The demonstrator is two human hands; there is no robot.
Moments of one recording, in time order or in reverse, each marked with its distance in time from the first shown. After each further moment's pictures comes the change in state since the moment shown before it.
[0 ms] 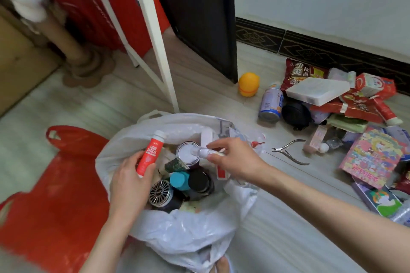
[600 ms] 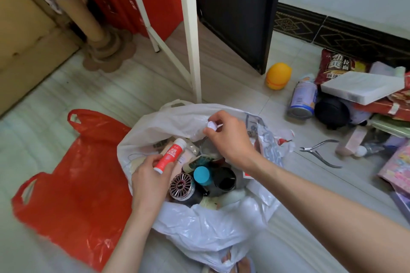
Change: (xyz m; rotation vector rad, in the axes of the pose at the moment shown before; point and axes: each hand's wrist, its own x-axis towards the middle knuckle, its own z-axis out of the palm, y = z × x) left_hand 0.006 -0.035 0.019 -0.080 0.019 -0.181; right_hand 0.059 -0.026 0.053 0.034 0.224 -0.054
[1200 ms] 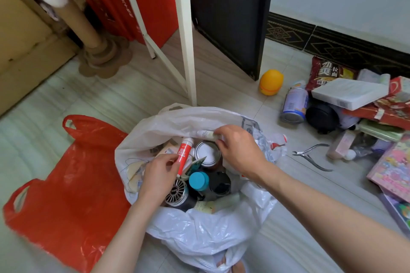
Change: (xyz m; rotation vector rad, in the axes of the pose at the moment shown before) left_hand 0.015 0.011 0.014 0.027 -0.237 0.188; right_hand -0.007 0.026 -0.021 -0.437 -0.015 -0.272
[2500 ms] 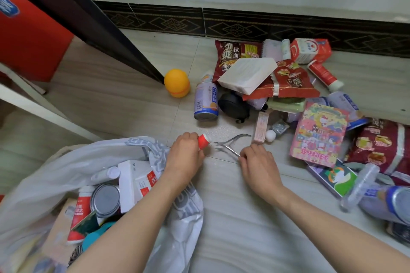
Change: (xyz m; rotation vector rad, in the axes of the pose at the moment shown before) left_hand 0.057 0.184 0.189 0.456 -0.276 0.496; right_hand -0.105 0.225 -0.012 -0.149 0.144 0.521
